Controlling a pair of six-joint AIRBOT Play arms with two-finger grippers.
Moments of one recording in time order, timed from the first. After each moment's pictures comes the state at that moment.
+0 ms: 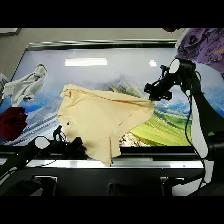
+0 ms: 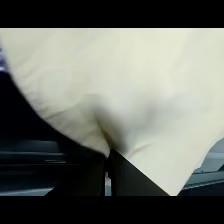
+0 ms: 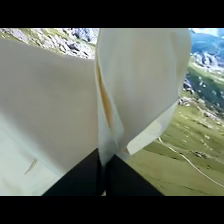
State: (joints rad) left arm -0.30 -1.01 0.36 0.76 -0.81 -1.87; right arm 0.09 -1.74 1.75 -1.35 1.49 1.87
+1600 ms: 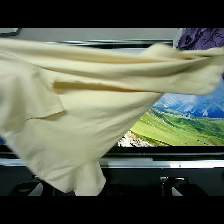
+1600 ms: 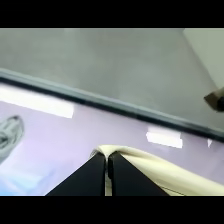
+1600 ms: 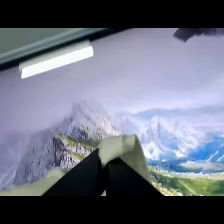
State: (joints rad) left arm 0.08 -0.83 1.73 1.47 -1.18 -1.84; right arm 0.09 -1.03 1.91 -1.59 1.44 1.97
